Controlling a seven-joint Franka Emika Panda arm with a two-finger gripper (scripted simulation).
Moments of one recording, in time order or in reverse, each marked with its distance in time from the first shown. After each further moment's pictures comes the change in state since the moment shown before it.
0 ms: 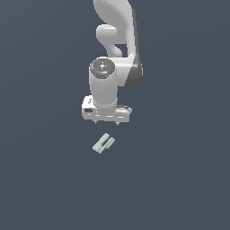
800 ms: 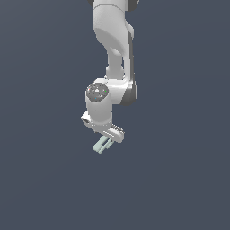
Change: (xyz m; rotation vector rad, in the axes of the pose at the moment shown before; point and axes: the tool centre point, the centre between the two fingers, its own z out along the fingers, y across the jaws) arm 0.036 0.011 0.066 0.029 0.035 0.418
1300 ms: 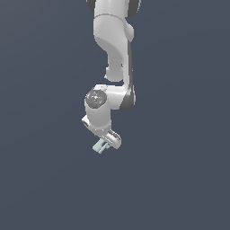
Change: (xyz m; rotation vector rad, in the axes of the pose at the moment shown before) arm 0.011 0.002 0.023 0.007 0.014 0.141
